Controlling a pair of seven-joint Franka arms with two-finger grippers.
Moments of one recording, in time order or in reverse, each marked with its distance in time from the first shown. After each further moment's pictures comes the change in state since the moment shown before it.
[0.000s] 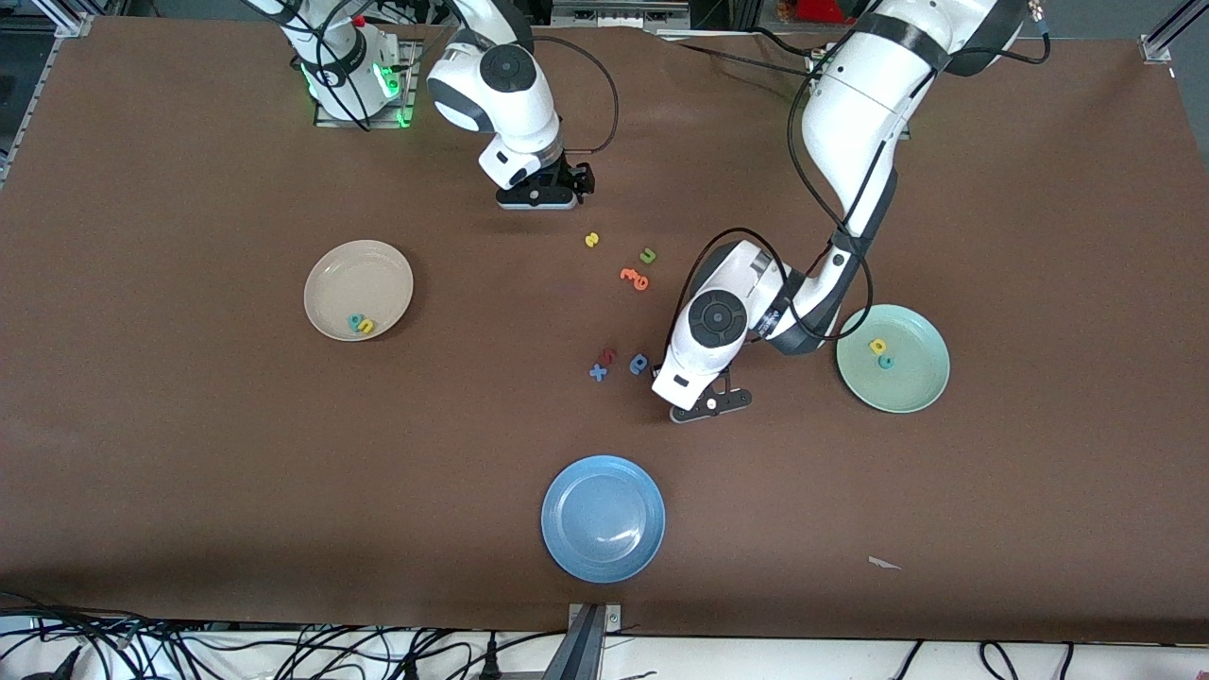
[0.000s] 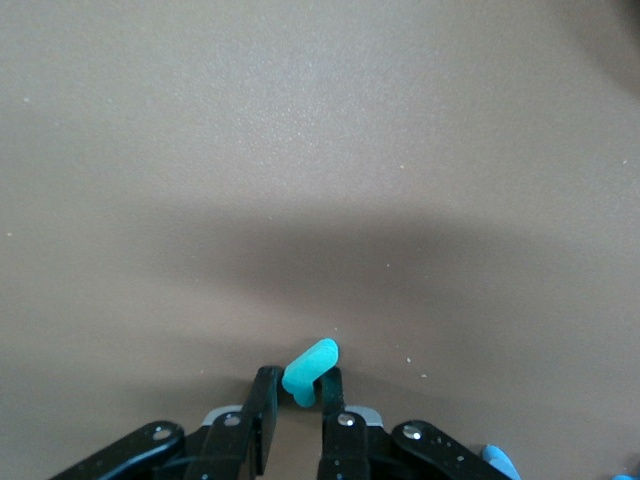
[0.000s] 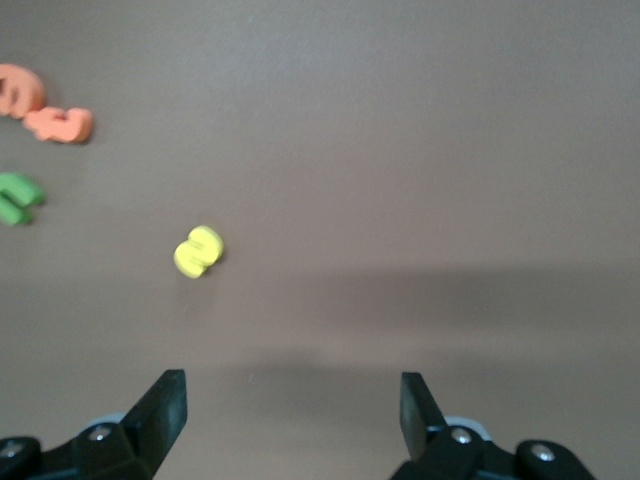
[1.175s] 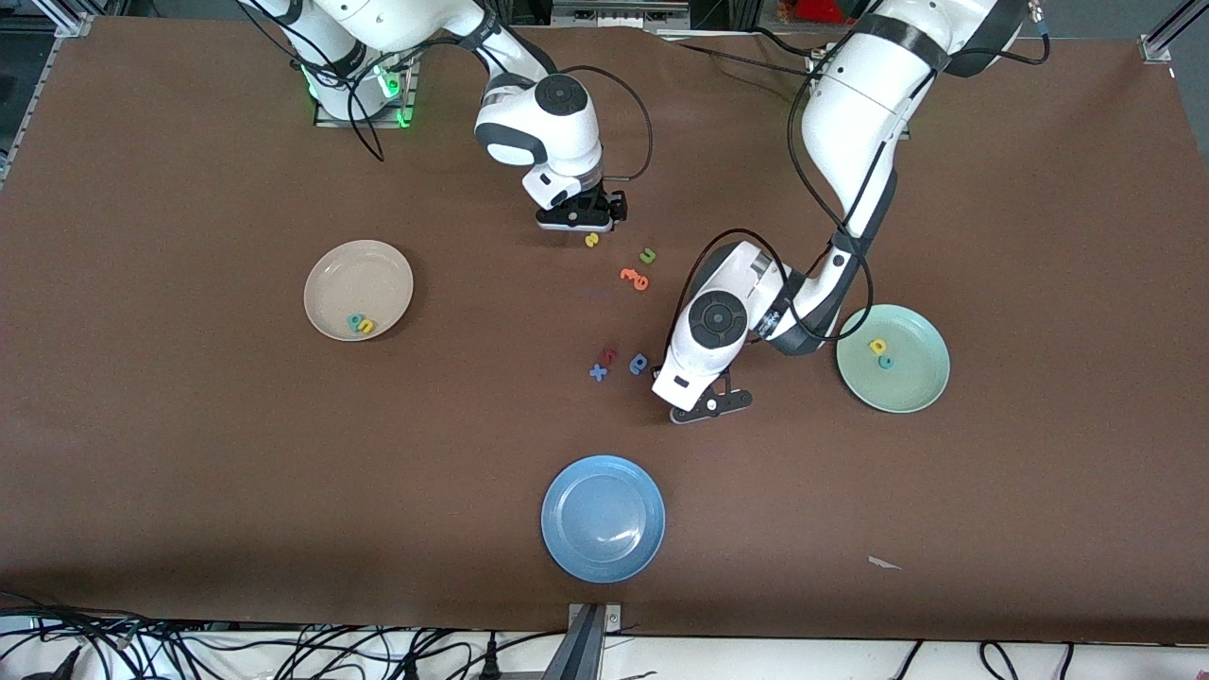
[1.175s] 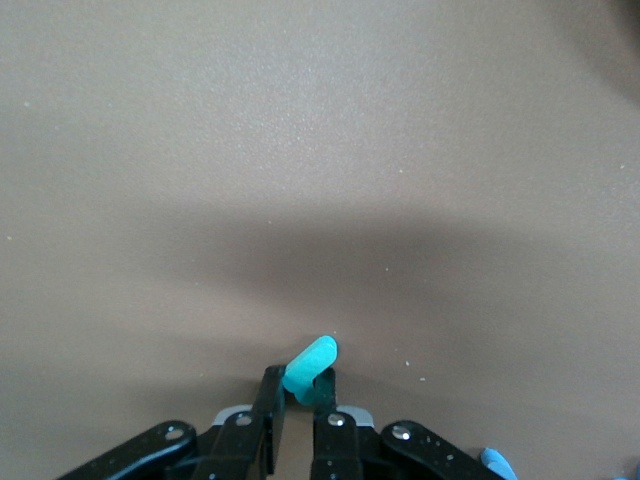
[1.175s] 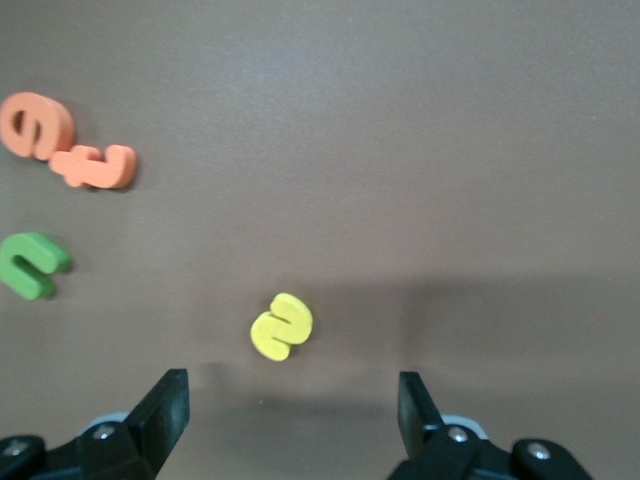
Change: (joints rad) left arm 0.000 0.002 0.001 0.006 0.000 0.000 0.000; right arm 0.176 0.215 -0.133 0.199 -0.238 0.013 0.253
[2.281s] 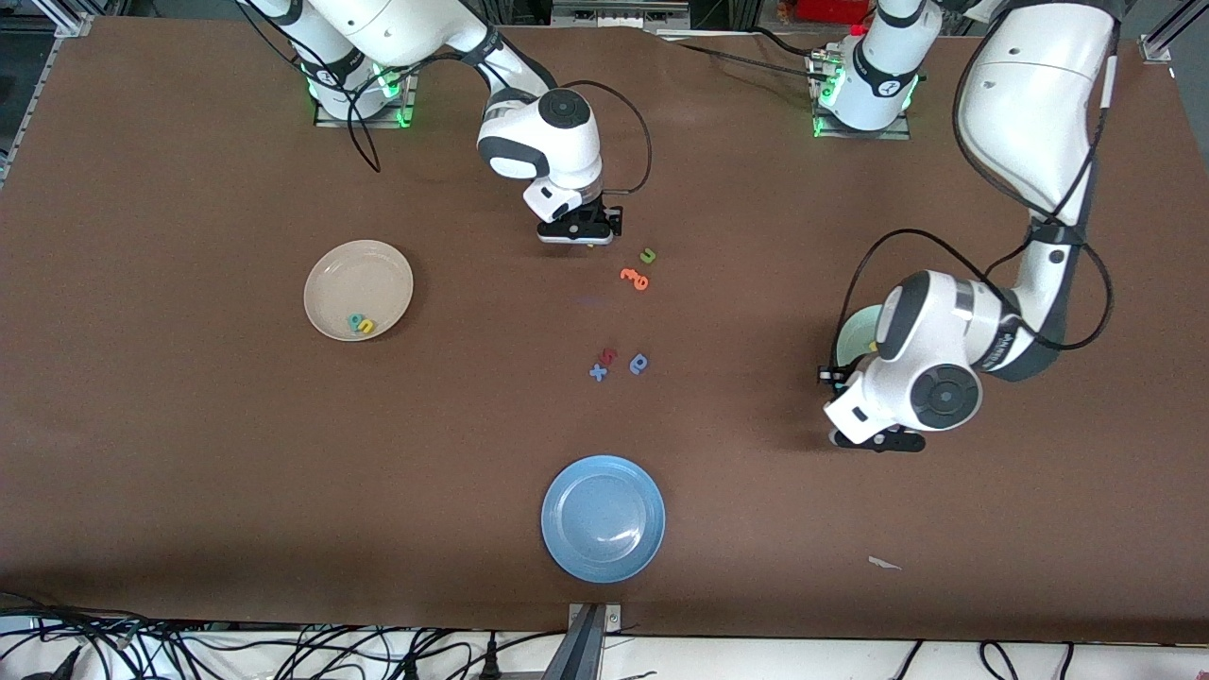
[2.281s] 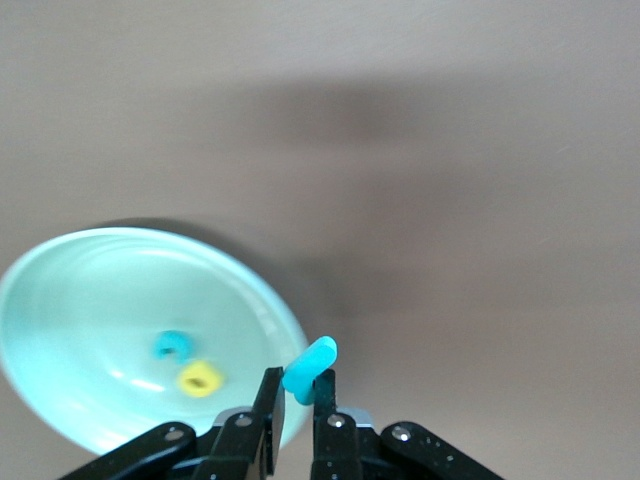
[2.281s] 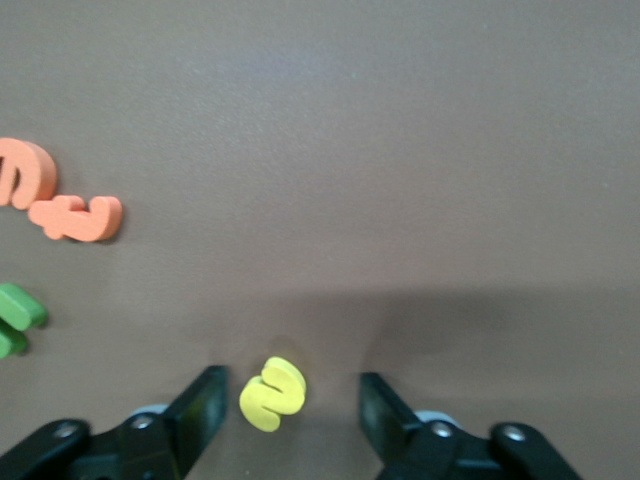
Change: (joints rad) left arm 0.376 -0.178 0.013 -0.035 0.013 -0.443 0.711; right arm 0.034 0.032 -0.053 0.047 -0.056 -0.001 0.001
